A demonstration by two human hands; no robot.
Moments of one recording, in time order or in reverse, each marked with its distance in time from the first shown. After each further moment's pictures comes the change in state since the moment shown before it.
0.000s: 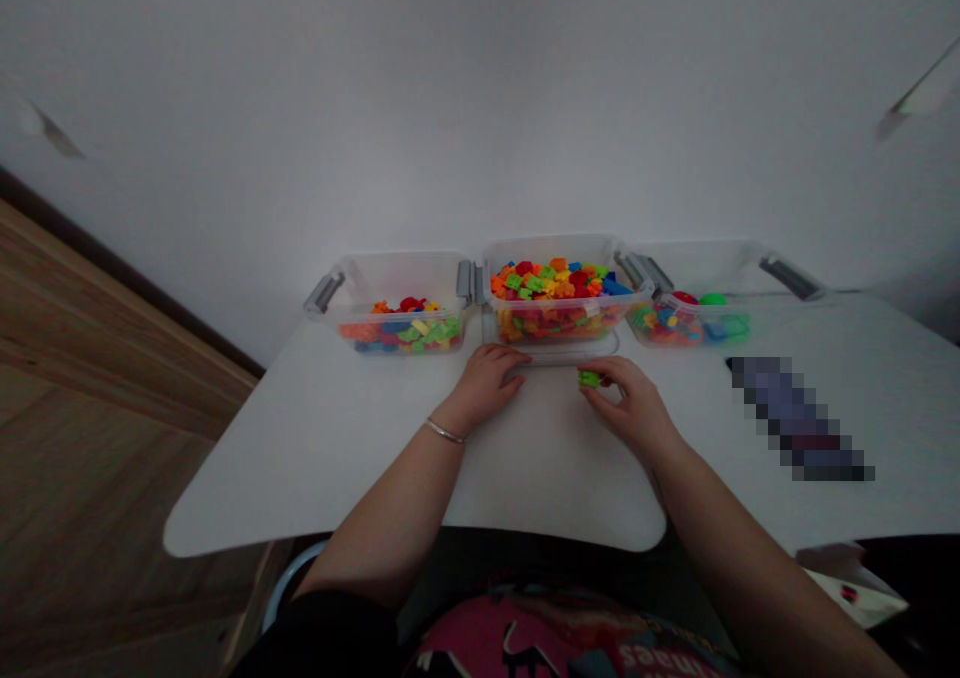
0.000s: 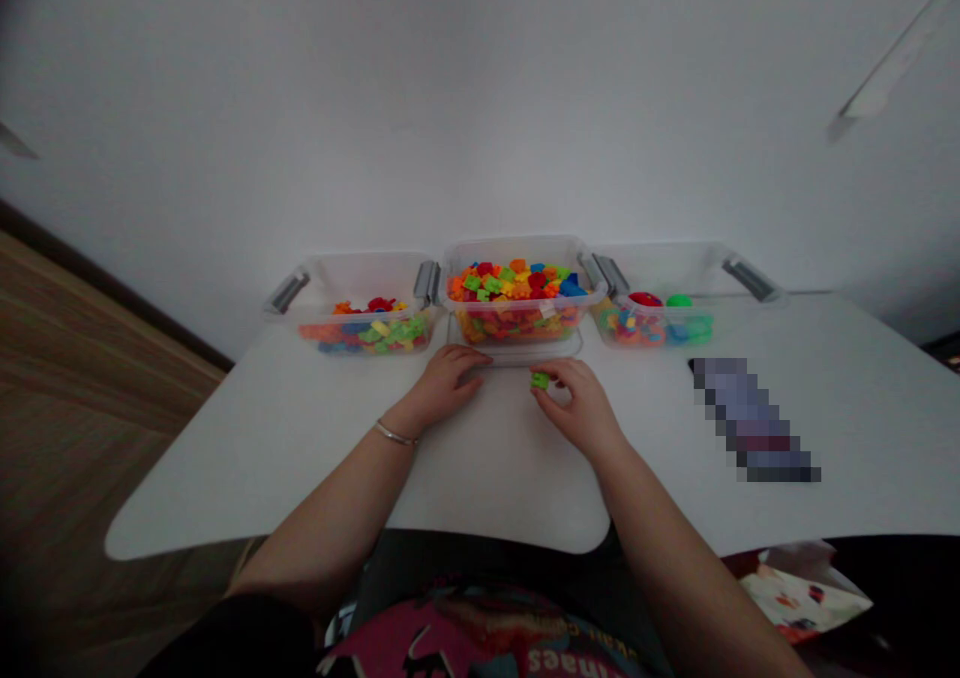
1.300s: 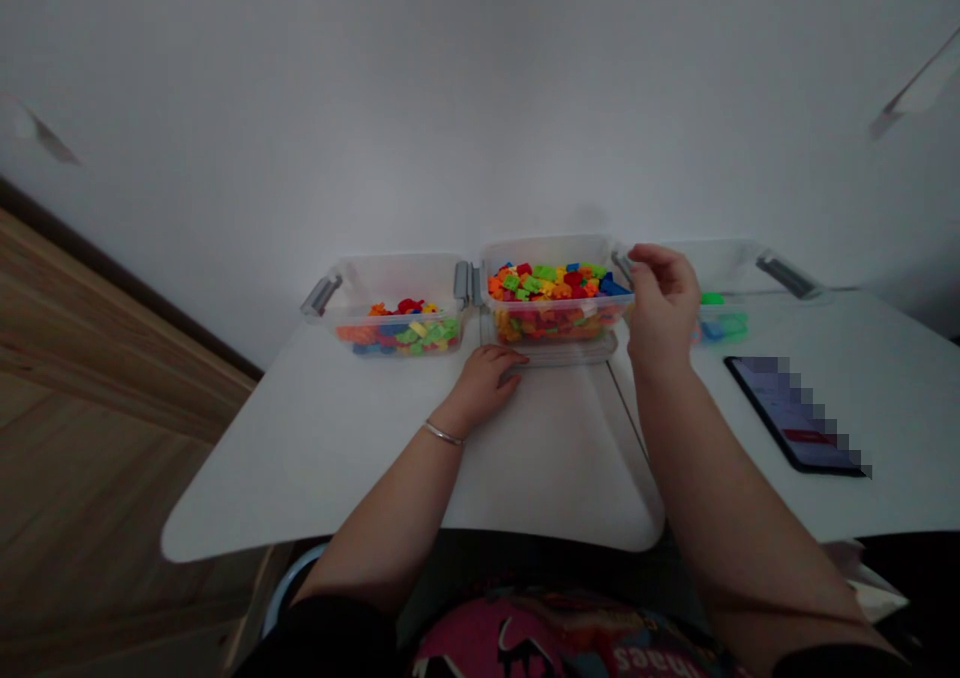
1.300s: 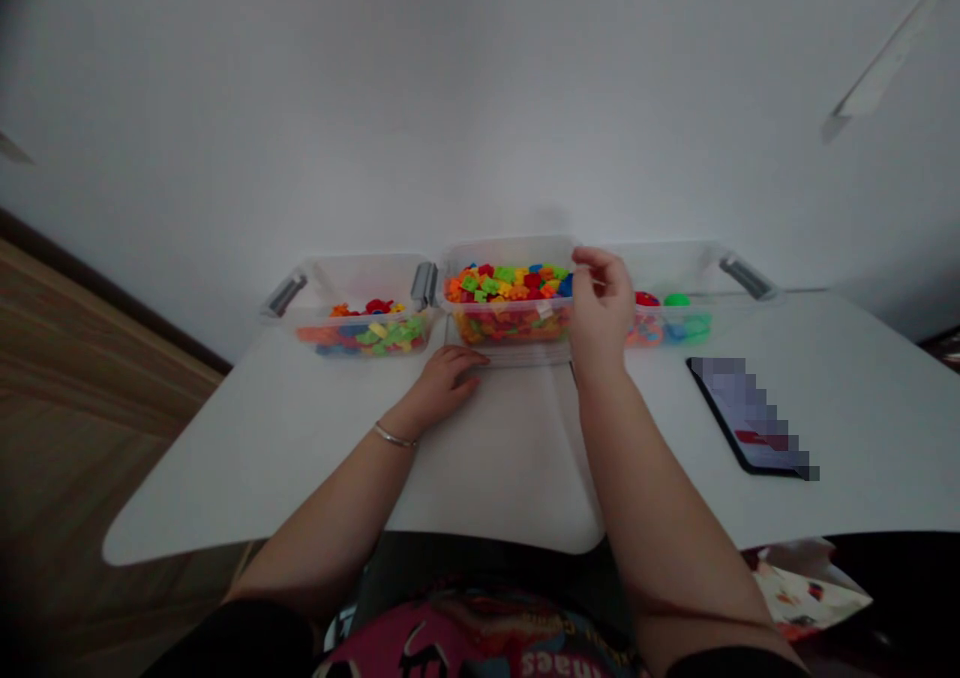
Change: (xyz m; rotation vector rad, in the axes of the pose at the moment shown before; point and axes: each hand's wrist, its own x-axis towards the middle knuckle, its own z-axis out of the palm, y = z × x) left_hand 0.001 -0.002 0.001 -0.045 0.036 0.005; right_hand 0.107 -0.001 -0.015 0.206 0.616 0.112
